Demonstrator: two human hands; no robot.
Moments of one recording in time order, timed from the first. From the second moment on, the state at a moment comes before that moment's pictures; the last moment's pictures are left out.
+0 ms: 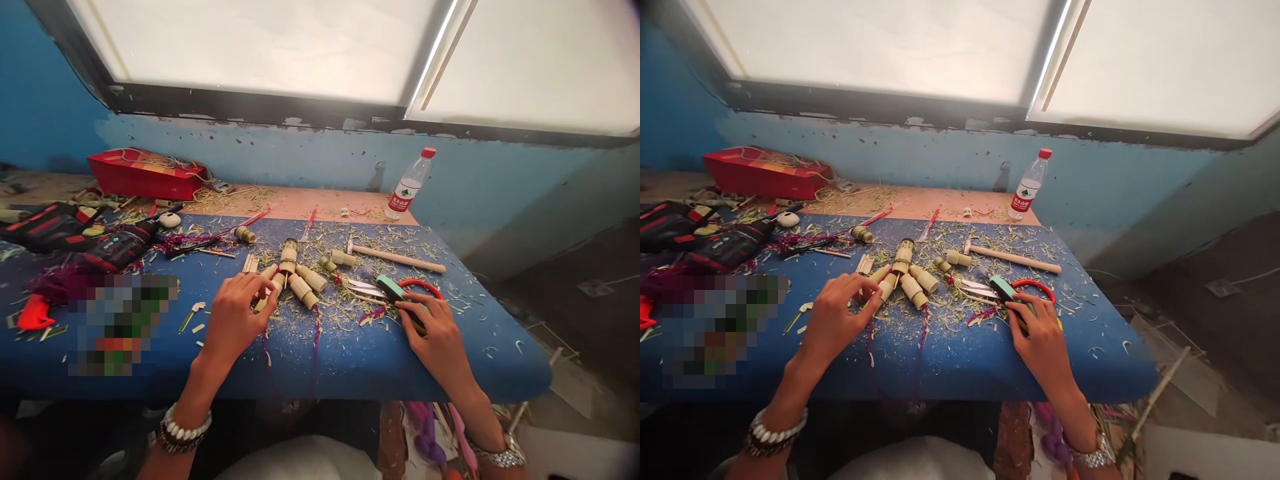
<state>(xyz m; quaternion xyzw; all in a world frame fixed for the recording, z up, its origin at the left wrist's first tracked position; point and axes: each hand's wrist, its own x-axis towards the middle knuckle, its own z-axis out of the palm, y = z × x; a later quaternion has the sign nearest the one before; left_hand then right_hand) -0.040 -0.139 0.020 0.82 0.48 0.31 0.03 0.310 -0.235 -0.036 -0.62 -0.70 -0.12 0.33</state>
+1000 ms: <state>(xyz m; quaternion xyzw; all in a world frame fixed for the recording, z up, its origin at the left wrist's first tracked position) -0.018 -0.146 -0.009 0.78 0.56 0.28 -0.02 0.234 -0.163 0.017 -0.47 -0.86 0.02 0.20</state>
